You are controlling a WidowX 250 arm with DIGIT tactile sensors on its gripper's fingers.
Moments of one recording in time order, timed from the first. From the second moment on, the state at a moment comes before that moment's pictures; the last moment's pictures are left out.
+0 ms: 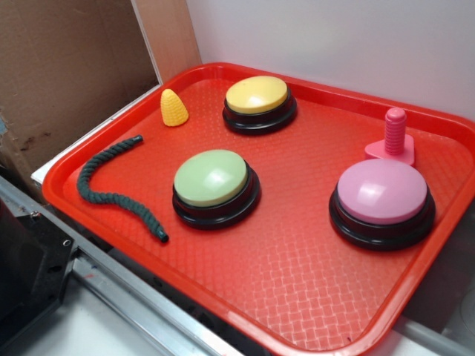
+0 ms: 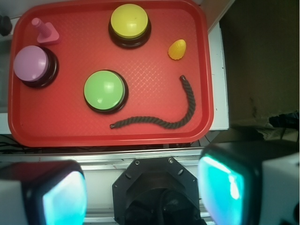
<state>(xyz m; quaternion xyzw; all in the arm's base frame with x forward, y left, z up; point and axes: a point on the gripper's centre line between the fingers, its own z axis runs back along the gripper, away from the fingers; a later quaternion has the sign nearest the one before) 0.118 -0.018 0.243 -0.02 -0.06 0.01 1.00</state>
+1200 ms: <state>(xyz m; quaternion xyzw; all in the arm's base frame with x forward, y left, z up) 0.236 0.042 0.209 0.00 0.00 -0.17 0.98</state>
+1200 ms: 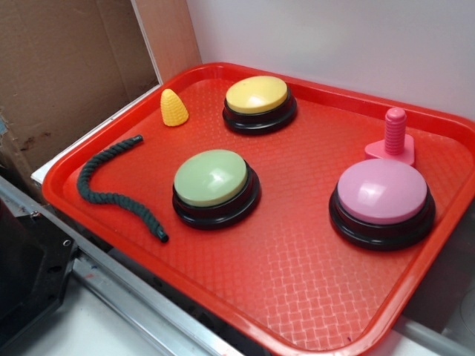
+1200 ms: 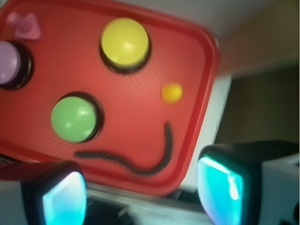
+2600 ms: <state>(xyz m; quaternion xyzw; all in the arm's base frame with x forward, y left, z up) 0.277 0.082 0.087 0.04 0.07 -0.21 0.97</state>
